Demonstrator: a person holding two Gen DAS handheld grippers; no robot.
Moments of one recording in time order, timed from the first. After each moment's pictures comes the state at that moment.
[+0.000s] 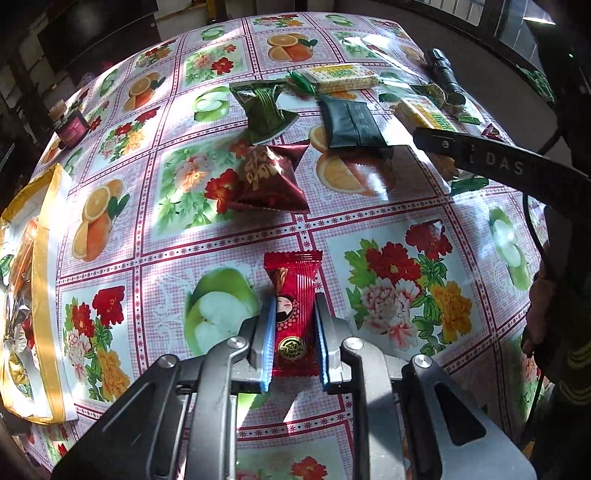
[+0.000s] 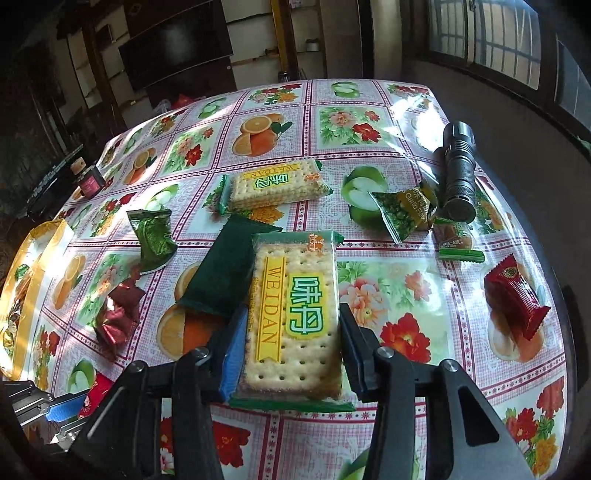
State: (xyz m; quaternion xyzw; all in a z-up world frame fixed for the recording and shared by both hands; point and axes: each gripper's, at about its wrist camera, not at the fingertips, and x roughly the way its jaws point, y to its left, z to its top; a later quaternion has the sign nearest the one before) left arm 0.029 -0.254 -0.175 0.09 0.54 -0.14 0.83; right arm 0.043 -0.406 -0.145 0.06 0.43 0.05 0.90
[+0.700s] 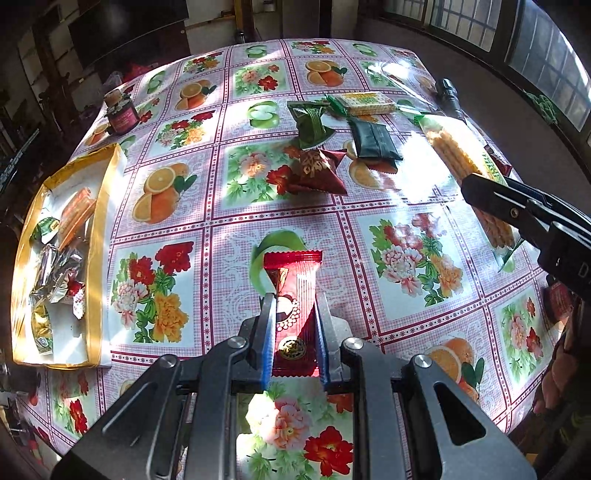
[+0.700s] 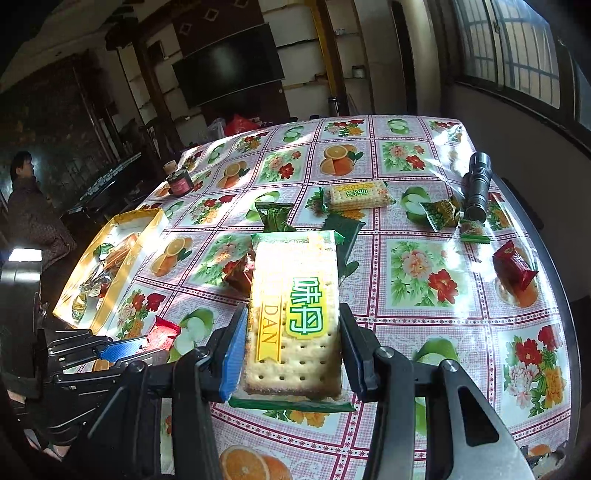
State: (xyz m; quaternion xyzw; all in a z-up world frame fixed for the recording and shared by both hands) left arm -0.017 -0.212 -0.143 0.07 0.51 -0.11 0.85; right arm -0.041 -0.361 -0.100 0.06 0.39 0.13 0.91
